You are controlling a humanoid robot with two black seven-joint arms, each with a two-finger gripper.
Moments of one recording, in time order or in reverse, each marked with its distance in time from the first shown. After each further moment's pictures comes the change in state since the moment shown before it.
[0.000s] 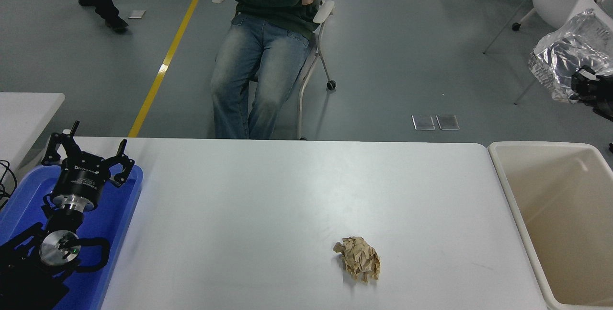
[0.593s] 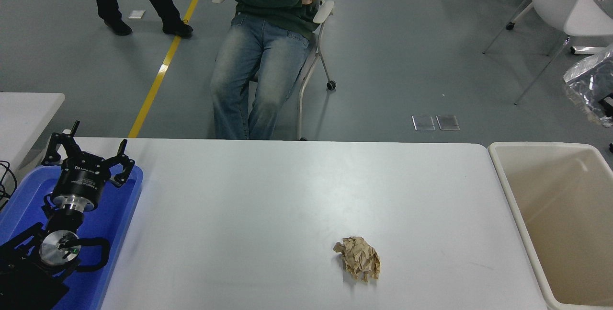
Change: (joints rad) left arm -0.001 0.000 0.001 0.000 0.000 0.000 0.000; right arm -0.142 0.064 -0.037 -0.132 -0.006 -0.216 0.009
